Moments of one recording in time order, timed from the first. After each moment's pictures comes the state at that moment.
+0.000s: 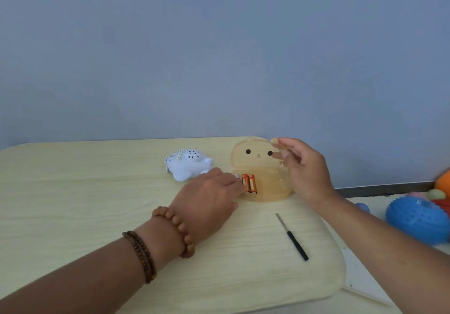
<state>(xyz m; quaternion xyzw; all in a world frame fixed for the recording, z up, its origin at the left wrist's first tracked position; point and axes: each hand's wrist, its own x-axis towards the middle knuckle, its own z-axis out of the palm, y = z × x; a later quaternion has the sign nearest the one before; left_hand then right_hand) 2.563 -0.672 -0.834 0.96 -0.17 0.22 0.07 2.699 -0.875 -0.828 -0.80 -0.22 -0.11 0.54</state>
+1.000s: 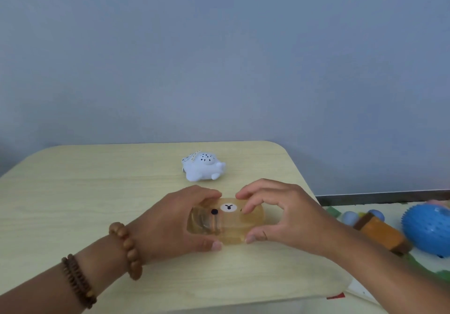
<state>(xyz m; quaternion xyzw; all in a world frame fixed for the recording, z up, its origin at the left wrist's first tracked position) 2.484 -0.630 -0.805 0.96 -0.05 0.04 0.29 2.599 -0.870 -0.799 -0.79 -0.47 0.08 0.38</state>
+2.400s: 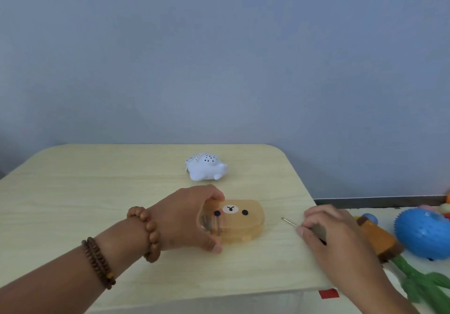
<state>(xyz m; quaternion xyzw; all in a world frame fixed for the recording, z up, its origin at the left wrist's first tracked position) 2.484 -0.638 -0.787 0.97 -0.01 -0.05 0.25 2.565 -0.929 -0.824 -0.96 -0.19 -0.09 0.19</state>
